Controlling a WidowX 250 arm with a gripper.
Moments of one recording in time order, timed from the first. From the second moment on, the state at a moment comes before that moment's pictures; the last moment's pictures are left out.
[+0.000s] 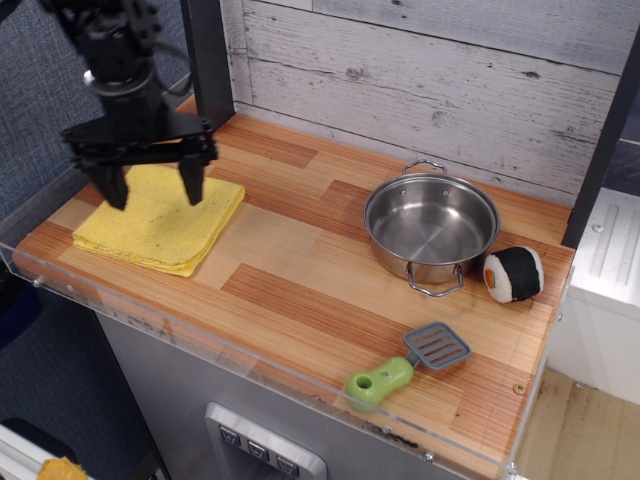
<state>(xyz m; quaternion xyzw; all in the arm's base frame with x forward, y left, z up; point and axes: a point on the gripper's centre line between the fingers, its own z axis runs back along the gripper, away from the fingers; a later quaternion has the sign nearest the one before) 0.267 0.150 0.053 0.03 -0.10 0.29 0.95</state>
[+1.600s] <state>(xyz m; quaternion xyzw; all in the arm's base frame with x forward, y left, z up) 0.340 0.051 0.008 0.00 -0.08 0.26 0.96</state>
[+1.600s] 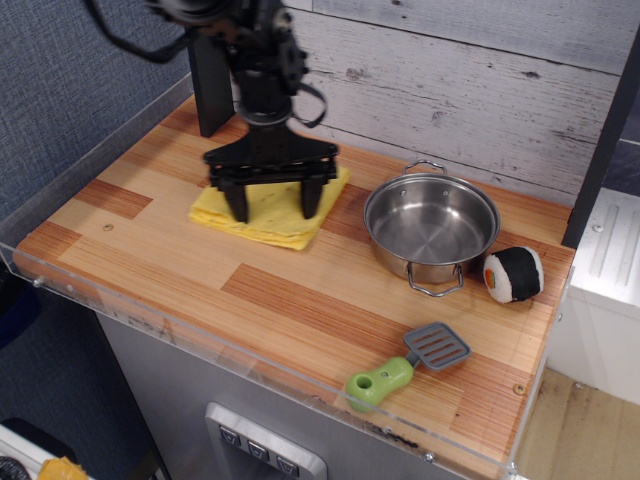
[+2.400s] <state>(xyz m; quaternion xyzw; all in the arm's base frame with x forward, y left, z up) 0.355 0.031 0.008 -0.01 -0.08 0.22 0.97</state>
